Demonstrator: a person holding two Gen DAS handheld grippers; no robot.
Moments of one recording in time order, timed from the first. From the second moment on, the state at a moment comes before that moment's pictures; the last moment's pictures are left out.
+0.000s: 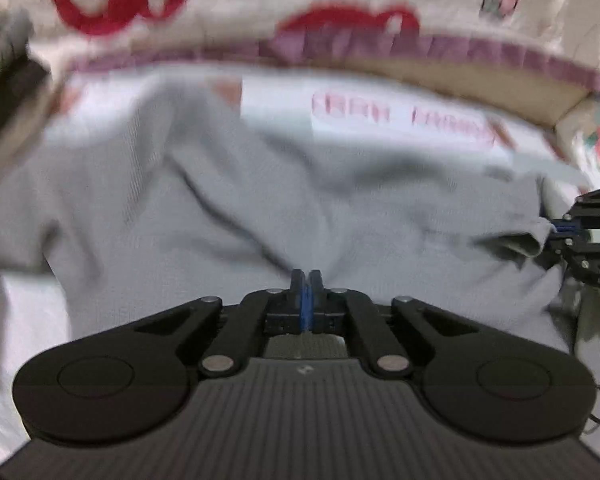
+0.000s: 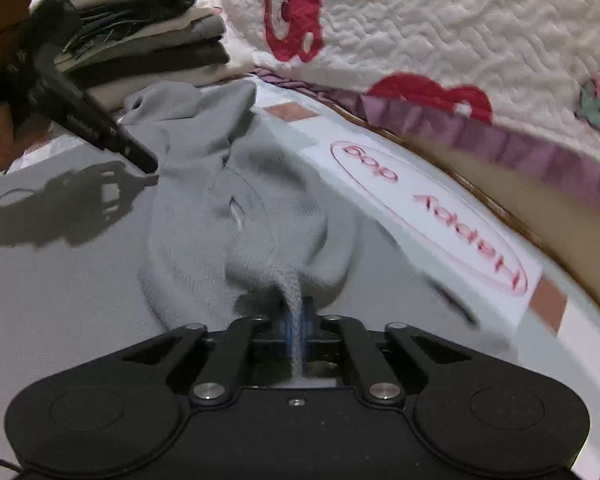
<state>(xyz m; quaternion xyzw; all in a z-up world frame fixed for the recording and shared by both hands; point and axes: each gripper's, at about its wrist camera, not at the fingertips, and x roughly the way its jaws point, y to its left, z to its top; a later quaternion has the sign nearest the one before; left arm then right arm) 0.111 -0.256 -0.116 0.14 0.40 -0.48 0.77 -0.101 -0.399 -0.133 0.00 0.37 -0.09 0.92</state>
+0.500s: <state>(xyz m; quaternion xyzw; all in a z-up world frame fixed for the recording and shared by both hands) 0.157 -0.323 -0.104 0.13 0.35 -0.44 0.81 -0.173 -0.376 -0.116 0.14 0.28 -0.14 0.94</state>
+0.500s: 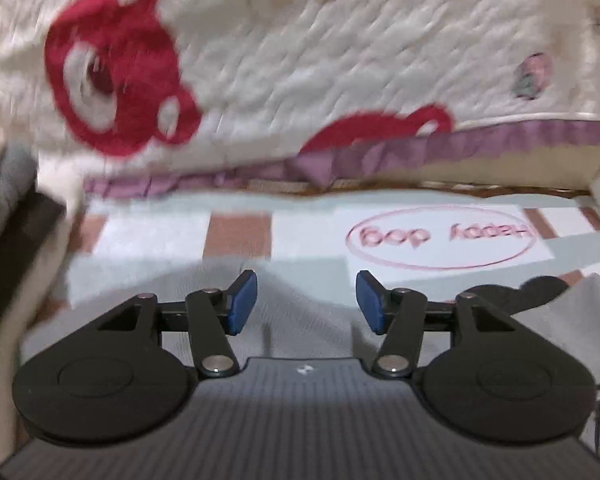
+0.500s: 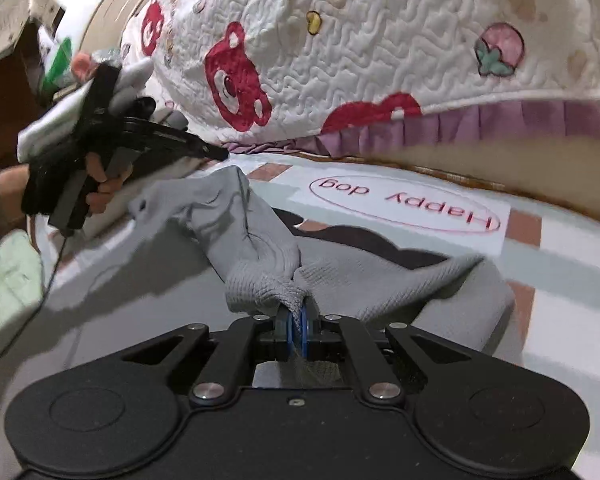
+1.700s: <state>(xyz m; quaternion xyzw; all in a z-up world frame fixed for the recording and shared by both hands) 0.085 -0.174 -0.107 0.15 0.32 -0.48 0.80 -0.178 -0.383 -0.107 0.18 0.22 -0.07 0.96</state>
